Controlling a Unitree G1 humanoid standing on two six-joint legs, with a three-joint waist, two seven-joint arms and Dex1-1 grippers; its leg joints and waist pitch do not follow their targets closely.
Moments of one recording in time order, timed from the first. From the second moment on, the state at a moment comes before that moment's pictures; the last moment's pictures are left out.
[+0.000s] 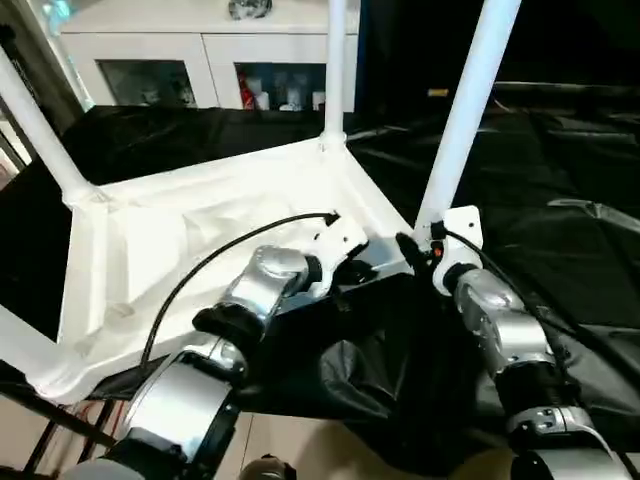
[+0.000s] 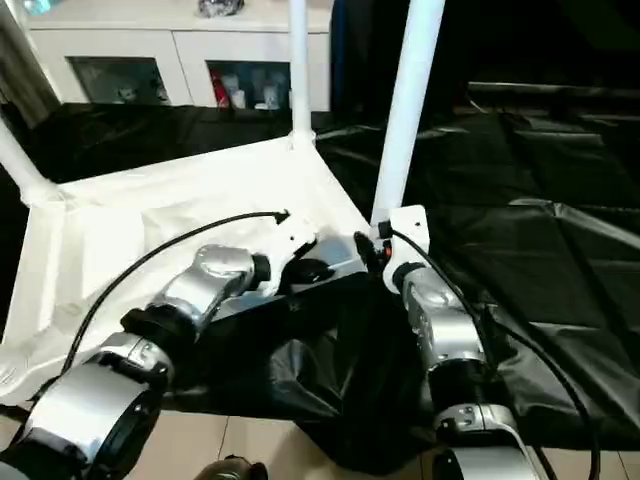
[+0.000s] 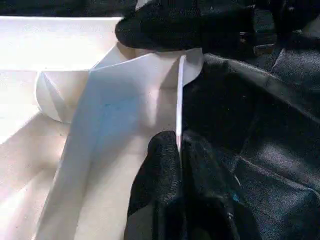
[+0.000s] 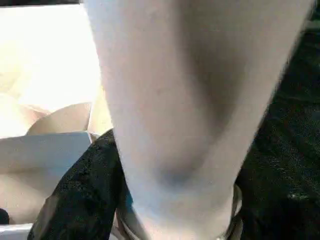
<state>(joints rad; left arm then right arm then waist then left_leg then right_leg) -0.84 0.02 -0.21 1.00 0.11 0.05 -0.81 -0.50 -0.14 -0.06 0.59 0.07 0.15 0.31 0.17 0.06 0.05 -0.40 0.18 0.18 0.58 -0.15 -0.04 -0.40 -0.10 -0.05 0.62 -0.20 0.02</state>
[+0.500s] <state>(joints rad) -0.74 0.16 -0.22 0.86 0.07 0.02 -1.10 -0.38 -0.33 0.04 0.43 0.13 0.13 0.81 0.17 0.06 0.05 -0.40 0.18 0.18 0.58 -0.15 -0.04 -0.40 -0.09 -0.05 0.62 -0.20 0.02</state>
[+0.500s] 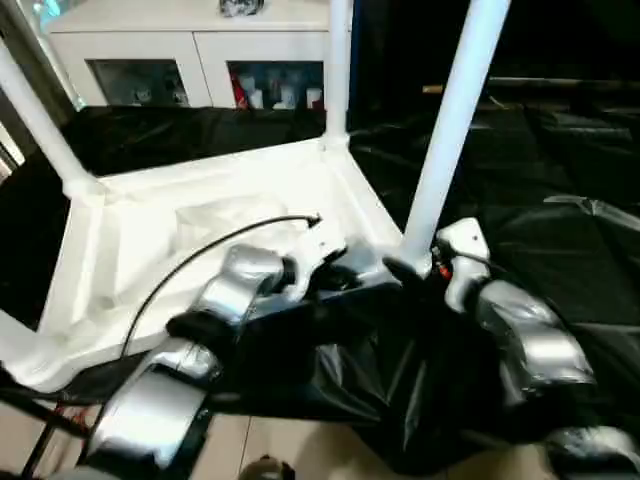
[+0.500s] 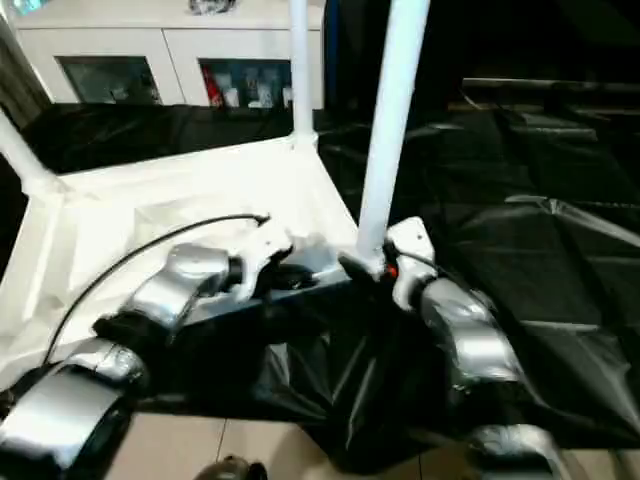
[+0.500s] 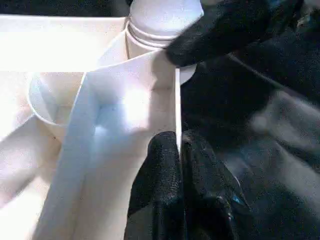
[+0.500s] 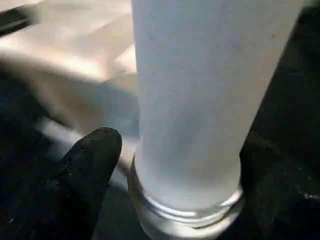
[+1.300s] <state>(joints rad) -0.62 0.27 -0.26 0.65 0.02 0.09 -1.36 -0.30 -0.42 0.11 0.27 0.23 0.25 1.12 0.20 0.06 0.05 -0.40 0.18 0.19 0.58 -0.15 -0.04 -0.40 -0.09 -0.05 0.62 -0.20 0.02</state>
